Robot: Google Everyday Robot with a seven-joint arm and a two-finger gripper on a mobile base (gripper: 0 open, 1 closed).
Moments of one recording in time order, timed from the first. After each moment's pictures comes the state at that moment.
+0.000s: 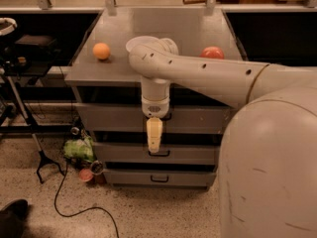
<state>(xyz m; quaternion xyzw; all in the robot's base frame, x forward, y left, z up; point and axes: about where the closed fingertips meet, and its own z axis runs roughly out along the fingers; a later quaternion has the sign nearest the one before) 0.581 0.006 0.679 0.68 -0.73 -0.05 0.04</state>
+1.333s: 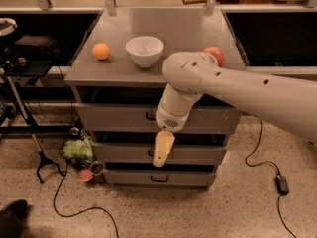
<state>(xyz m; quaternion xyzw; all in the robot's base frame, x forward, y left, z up) 0.529 -0.005 0.699 0.66 -0.74 -0.12 -0.08</state>
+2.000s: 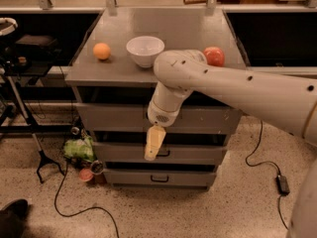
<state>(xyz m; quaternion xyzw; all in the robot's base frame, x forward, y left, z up) 0.551 0.014 0.697 0.66 -0.74 -0.11 -0.10</state>
